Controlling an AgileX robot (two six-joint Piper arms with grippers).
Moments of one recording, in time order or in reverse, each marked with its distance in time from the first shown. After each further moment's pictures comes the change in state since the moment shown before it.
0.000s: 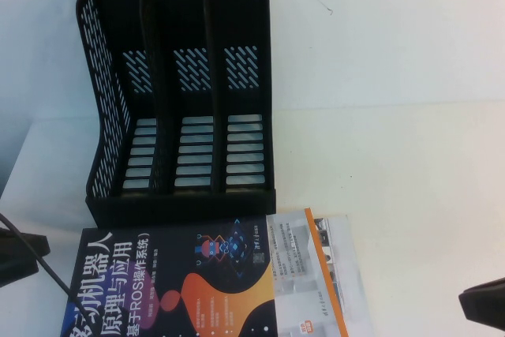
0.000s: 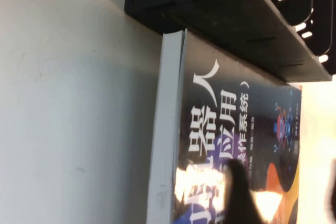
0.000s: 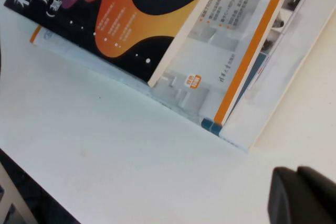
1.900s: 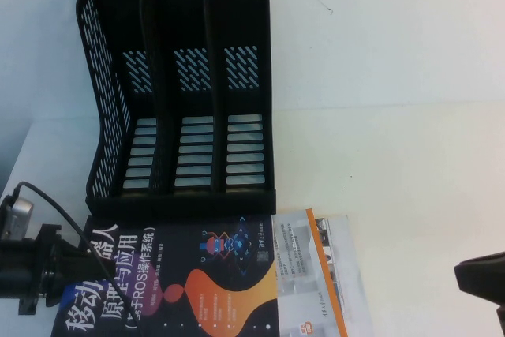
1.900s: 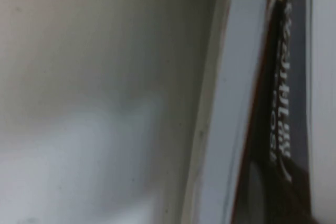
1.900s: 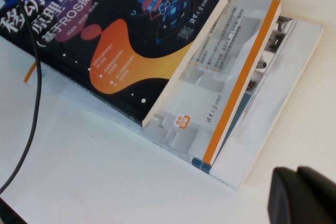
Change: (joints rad) right arm 0.000 0.000 0.000 0.010 -0.094 0.002; left arm -0.228 0.334 -0.085 -0.040 0.022 -0.005
